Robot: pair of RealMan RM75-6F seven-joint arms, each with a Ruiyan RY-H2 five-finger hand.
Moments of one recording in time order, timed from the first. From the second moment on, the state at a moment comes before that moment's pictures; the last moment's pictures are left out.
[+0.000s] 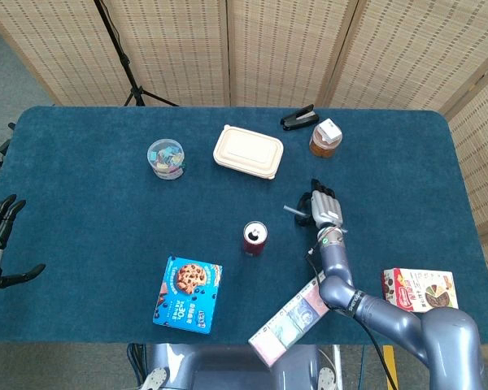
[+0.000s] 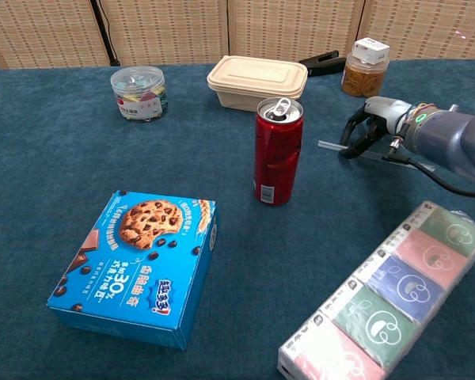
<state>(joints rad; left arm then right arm) -0.15 -0.96 -0.09 -1.80 1.47 1.45 -0.07 0.88 -1.81 0.40 -1.03 -0.45 0.82 -0.38</state>
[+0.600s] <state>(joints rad) -0.15 -0.96 -0.09 -1.80 1.47 1.45 -0.08 0.84 -1.76 0.41 -1.14 -0.54 0.85 -0.31</state>
